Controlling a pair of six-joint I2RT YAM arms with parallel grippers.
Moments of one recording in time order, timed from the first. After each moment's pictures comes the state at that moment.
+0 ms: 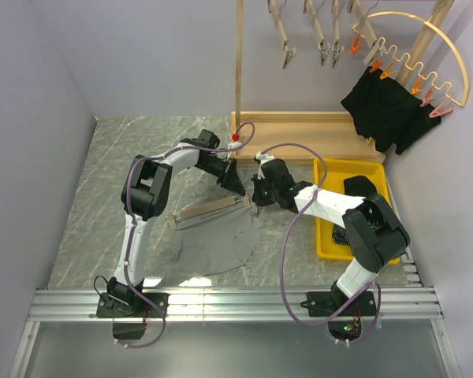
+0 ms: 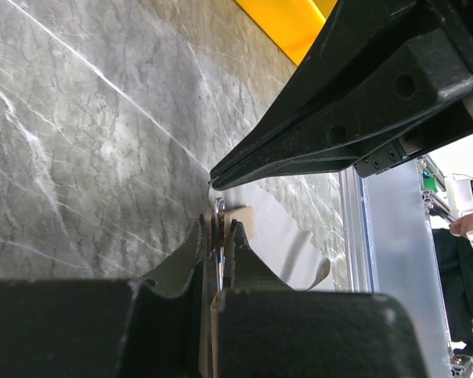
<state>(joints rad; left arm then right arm) -0.40 2.33 1.77 -0.68 1.29 0.39 0.59 1.65 0.93 -0.06 -0.03 0.31</state>
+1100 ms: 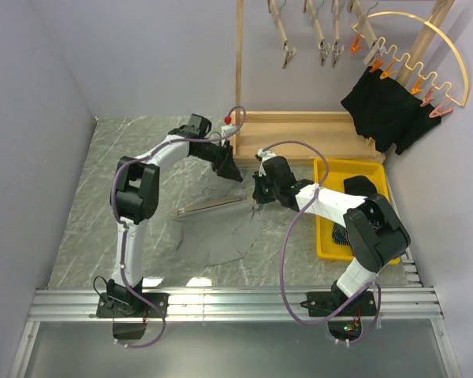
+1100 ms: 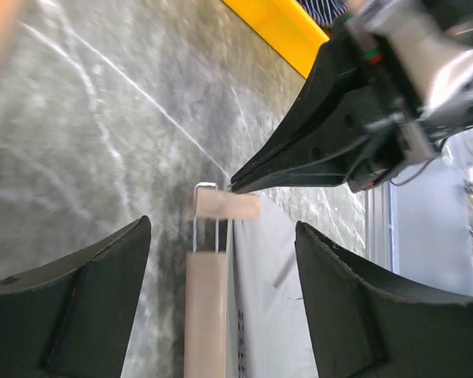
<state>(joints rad) -0.36 2.23 1.78 -0.58 1.17 0.27 0.57 1.65 0.95 -0.06 -0.04 0.31</state>
